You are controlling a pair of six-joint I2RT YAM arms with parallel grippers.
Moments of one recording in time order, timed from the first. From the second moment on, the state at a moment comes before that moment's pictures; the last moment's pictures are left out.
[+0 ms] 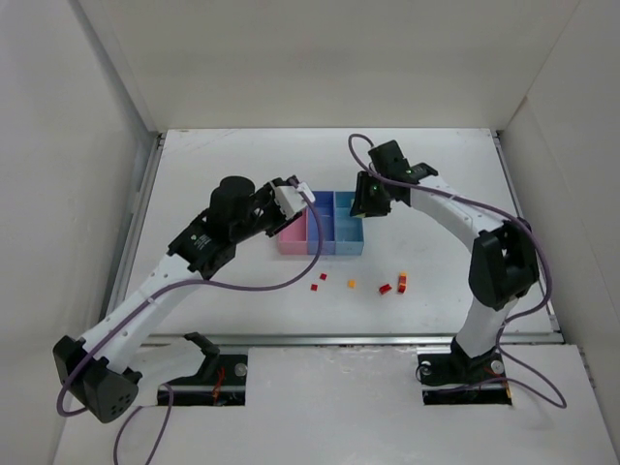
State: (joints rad) left arm -0.63 1.06 1.05 -0.36 0.15 0.53; right arm 0.46 1.78 1.46 -0.65 -0.11 0.52
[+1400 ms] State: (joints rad) left arm -0.75 1.79 1.53 -0.41 0.33 0.42; right arm 0.27 1.29 1.36 -0.85 0.20 0.53
